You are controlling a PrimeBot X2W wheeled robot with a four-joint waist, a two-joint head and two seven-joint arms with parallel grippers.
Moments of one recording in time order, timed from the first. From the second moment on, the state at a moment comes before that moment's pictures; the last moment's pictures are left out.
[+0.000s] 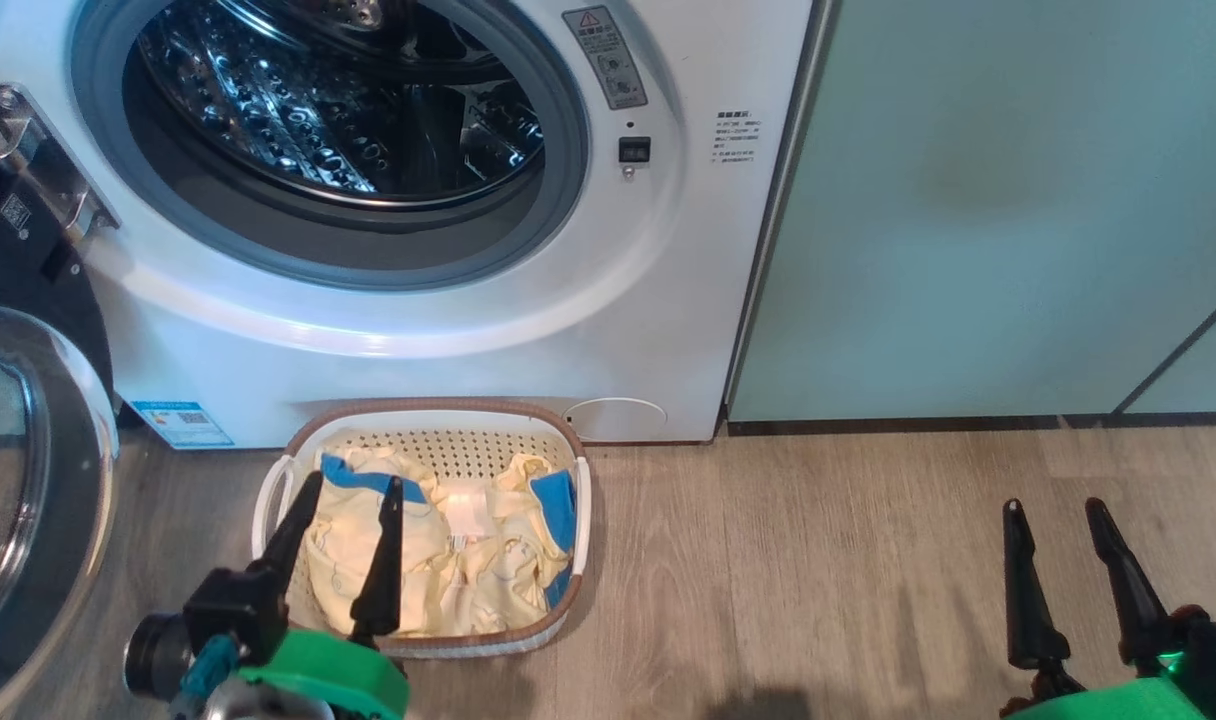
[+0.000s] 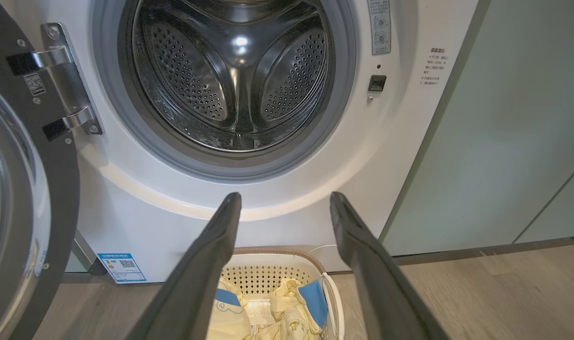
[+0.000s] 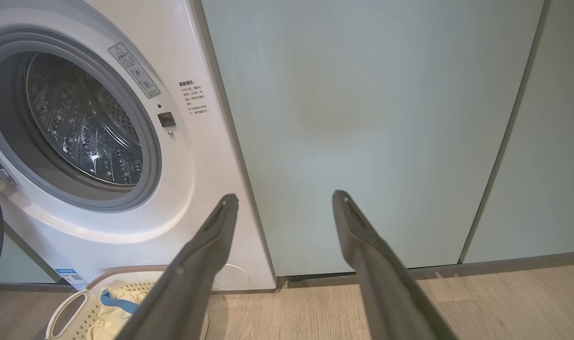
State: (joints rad) left arm 0.10 0.08 0.00 0.01 -0.14 0.04 -0.23; right arm 0.14 -0.04 0.07 -0.01 0.20 0.13 -0.26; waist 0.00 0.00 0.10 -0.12
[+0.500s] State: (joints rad) left arm 0.00 0.09 -0.06 0.12 -0.17 -0.01 -0.15; right arm 0.13 -0.04 0.07 -0.02 0.22 0.13 -0.26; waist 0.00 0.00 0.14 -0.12
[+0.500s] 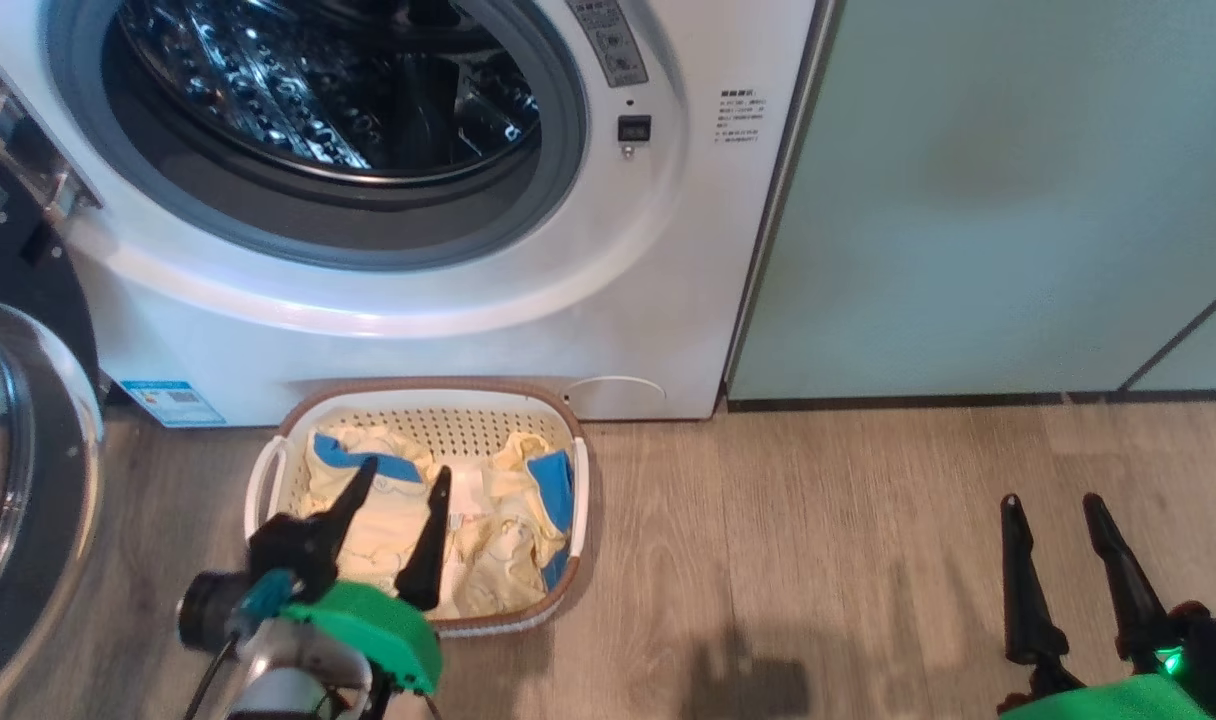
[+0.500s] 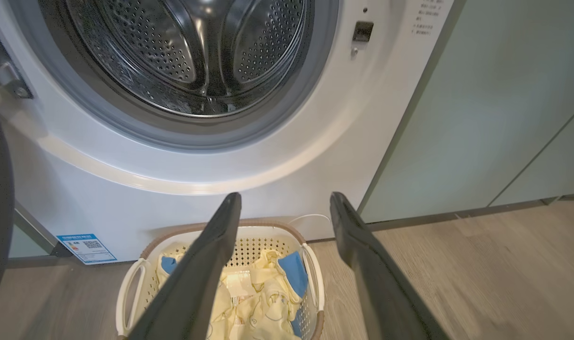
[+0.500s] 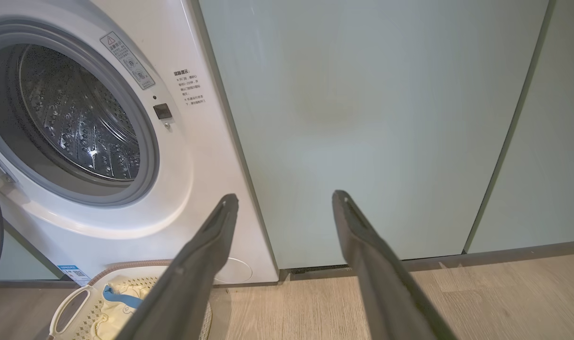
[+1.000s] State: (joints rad) left arm -0.35 0.08 -0.17 0.55 -0.20 -0.10 -0.07; right arm 0.02 -0.04 0.11 -0.03 0.23 0.13 -0.26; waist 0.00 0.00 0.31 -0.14
